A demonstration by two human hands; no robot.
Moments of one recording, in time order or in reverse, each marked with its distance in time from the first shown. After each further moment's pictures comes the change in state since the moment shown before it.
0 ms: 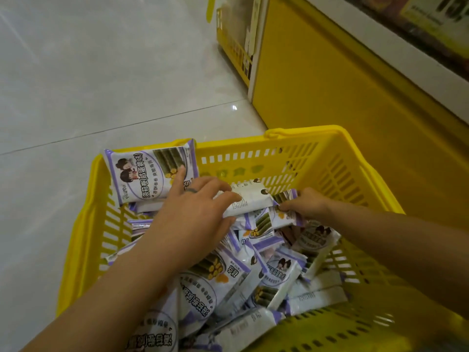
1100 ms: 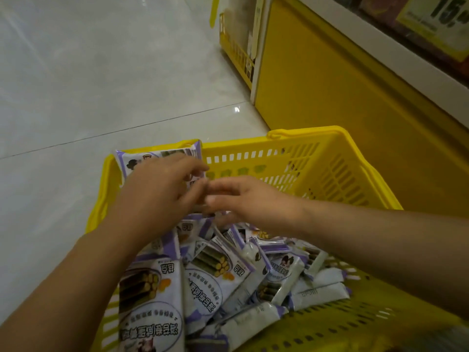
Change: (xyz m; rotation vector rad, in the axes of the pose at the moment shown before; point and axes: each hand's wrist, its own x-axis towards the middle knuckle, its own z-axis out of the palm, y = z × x) left_hand -0.010 -0.031 -0.038 -0.202 0.246 -0.132; right_hand -0.112 -0.095 0.048 0.265 -0.520 -0.532
